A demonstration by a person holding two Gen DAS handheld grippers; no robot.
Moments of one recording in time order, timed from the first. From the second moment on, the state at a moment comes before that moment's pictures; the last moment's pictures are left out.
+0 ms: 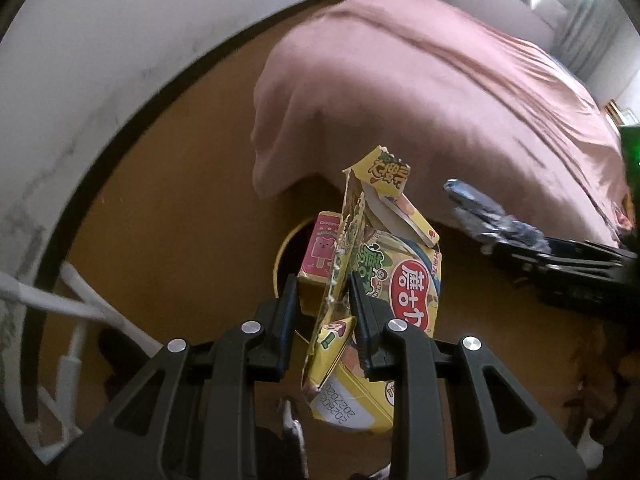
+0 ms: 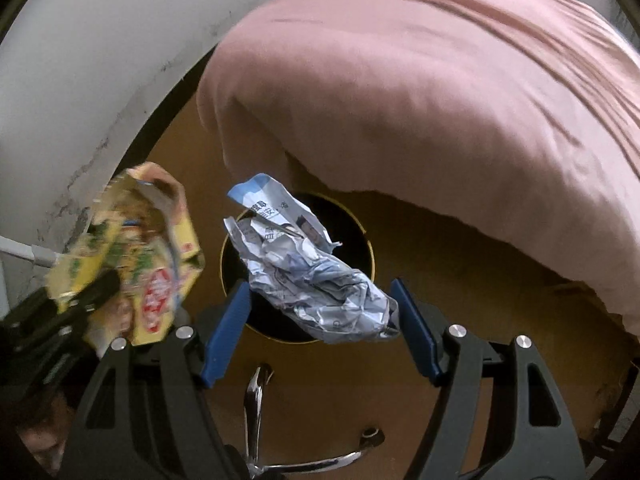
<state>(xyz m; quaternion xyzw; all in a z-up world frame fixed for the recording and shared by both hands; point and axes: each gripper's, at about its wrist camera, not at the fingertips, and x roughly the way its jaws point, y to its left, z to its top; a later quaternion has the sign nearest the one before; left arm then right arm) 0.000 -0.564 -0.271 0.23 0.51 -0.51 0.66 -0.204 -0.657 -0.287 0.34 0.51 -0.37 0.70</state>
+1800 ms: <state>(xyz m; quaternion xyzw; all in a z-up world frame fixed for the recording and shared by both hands) -0.016 -0.530 -0.231 0.19 0.46 -0.55 0.67 -0.195 -0.662 -0.258 0.33 0.46 -0.38 0.73</state>
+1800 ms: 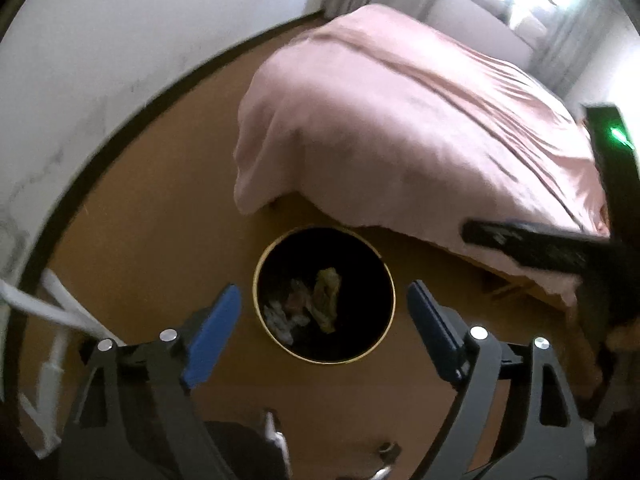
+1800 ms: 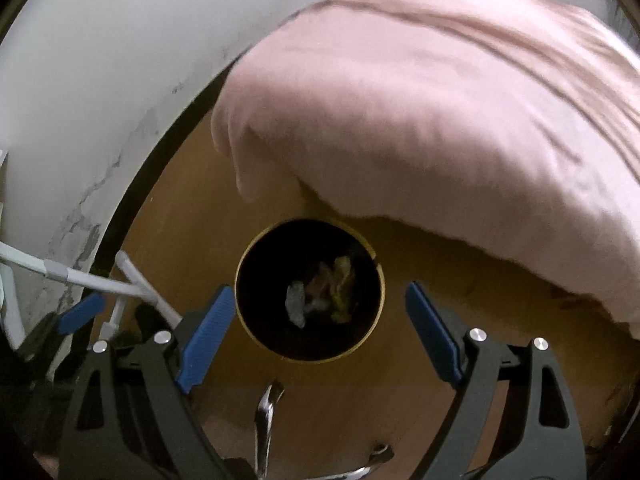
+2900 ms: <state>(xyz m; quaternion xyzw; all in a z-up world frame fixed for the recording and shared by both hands) 0.113 0.066 -0.041 0.04 0.40 -0.09 0.91 0.190 -0.164 -0.063 0.01 0.42 0.19 0.89</state>
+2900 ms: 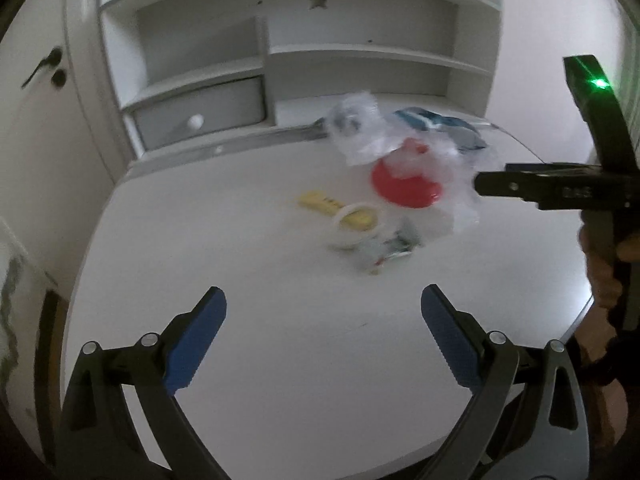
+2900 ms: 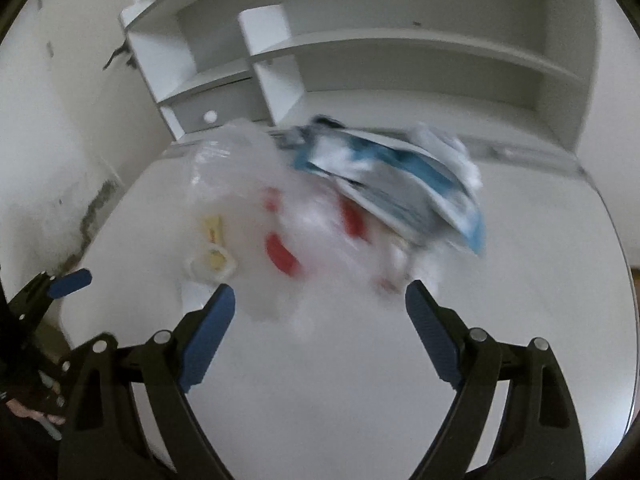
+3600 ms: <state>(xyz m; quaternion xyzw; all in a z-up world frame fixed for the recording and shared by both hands) 0.152 0.027 -0.065 0.05 0.41 -0.13 0.90 0.199 -0.160 -0.054 0.01 0.41 0.18 0.89</state>
